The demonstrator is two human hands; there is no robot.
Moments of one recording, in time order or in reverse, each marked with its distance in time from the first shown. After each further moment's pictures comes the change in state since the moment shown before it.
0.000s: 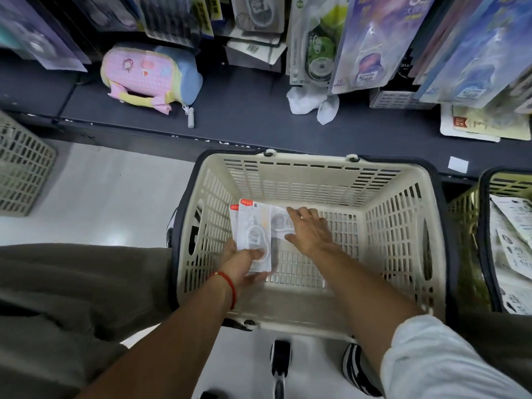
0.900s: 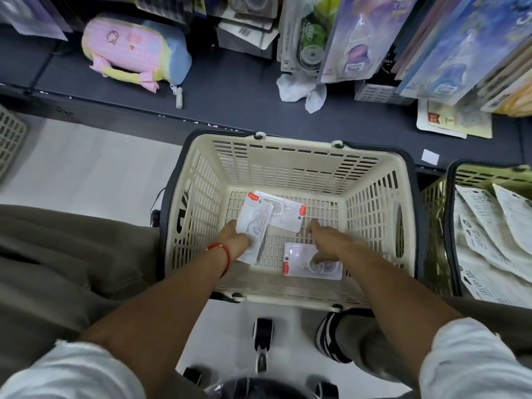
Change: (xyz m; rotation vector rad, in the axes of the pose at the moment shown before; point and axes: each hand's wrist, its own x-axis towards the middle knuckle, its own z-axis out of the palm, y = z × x) left_hand 0.026 -0.001 -0.002 0.690 -0.056 0.159; right_hand -0.062 0.069 -0.021 0.028 -0.461 0.114
